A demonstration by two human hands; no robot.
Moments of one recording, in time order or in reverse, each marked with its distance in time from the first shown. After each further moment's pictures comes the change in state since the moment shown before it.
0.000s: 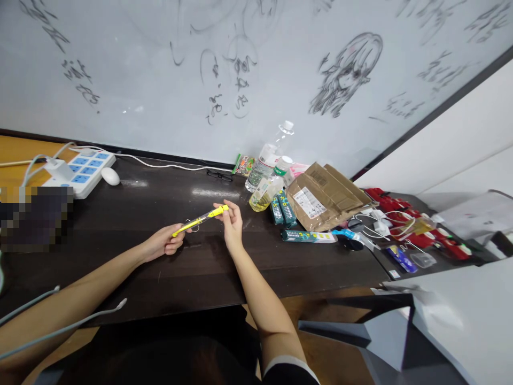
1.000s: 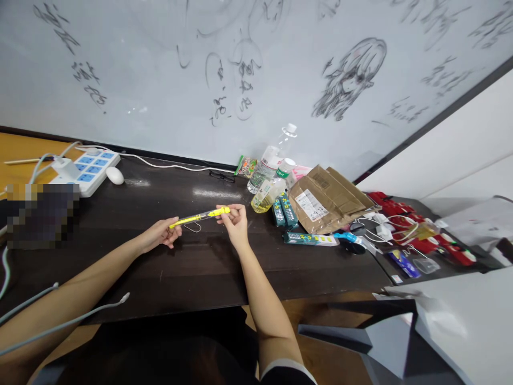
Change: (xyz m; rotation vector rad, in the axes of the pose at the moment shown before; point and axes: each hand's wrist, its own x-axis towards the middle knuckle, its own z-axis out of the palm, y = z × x) left_hand -0.001 0.021 -0.013 0.253 0.166 -0.041; right_hand 0.008 -0.005 -0.011 -0.015 -0.124 0.001
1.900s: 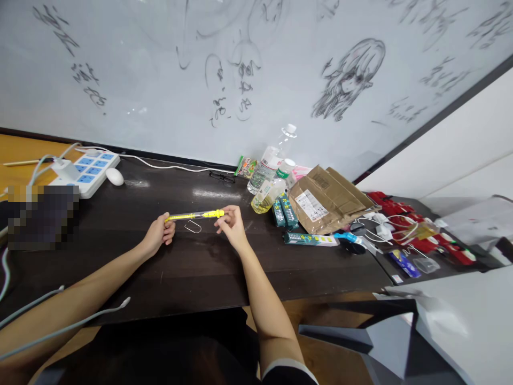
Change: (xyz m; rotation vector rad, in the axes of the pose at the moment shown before) left_hand 0.013 -0.016 0.011 -0.232 0.341 0.209; right_hand -0.002 0.001 -0.002 -0.110 -0.113 0.103
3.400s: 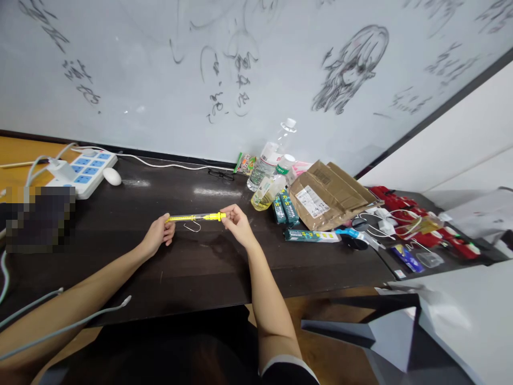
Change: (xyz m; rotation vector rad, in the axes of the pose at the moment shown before) left_hand -0.001 -0.002 0.000 0.082 -0.038 0.036; right_hand 0.002 -0.014 -0.018 -0.127 -0.086 0.037
